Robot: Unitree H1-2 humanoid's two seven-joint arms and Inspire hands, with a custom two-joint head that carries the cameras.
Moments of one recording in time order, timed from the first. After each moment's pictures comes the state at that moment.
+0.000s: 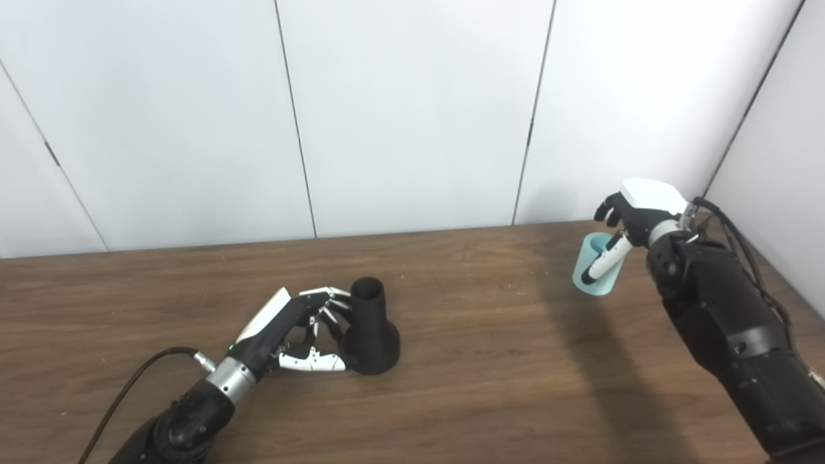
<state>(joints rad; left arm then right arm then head) -0.48 0.26 -0.44 0.42 0.27 -0.25 -0.08 -0.67 -0.69 0.22 0.37 -0.79 0.38 0.32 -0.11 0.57</state>
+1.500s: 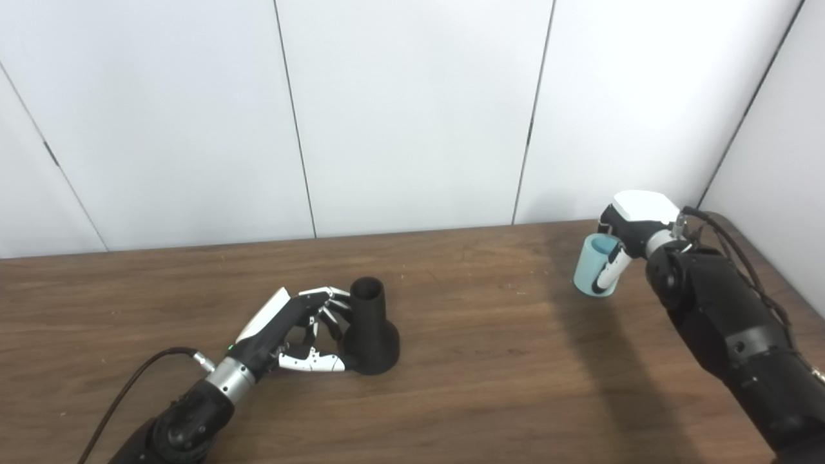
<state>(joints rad) -0.47 0.26 -0.43 0.42 0.27 -0.25 -0.08 -0.67 -0.71 0.30 0.46 -0.79 0.27 0.25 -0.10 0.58</state>
